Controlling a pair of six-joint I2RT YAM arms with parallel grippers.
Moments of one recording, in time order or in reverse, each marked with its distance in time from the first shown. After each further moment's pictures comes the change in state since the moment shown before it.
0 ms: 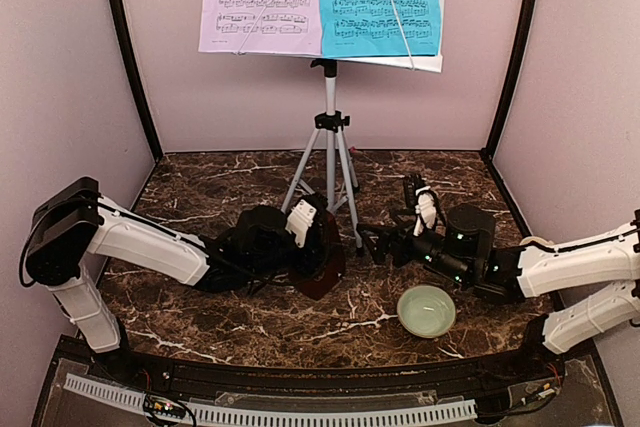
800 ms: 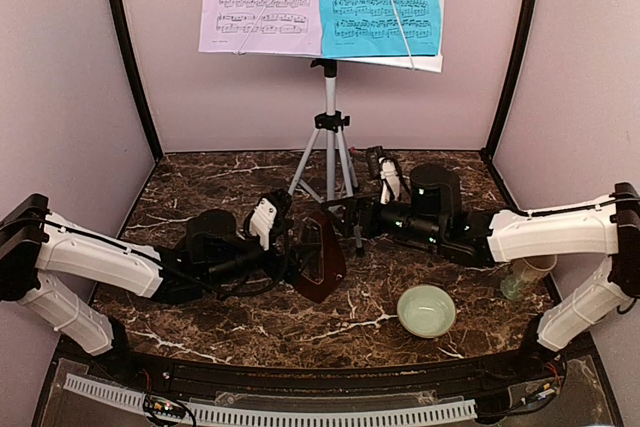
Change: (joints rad) left arm 0.002 -0.278 -0.233 0.119 0.076 0.009; right arm -0.066 0.195 0.313 -0.174 -0.241 0.142
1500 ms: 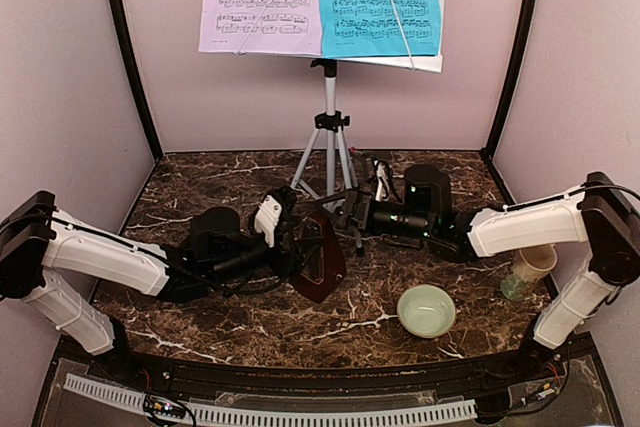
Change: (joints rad) left arm 0.000 0.037 0.026 0.044 0.000 0.035; right arm -0.079 0.158 0.020 0.166 -0.279 0.314
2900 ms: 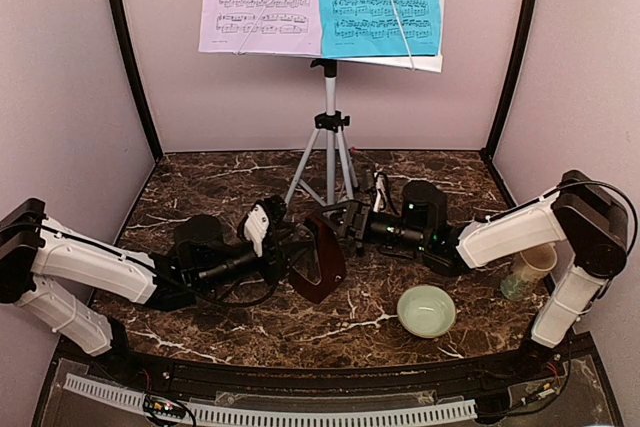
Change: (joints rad) left arm -0.002 -0.070 -0.090 0.080 0.041 0.115; right arm 0.003 0.100 -0.073 0.214 0.015 0.048
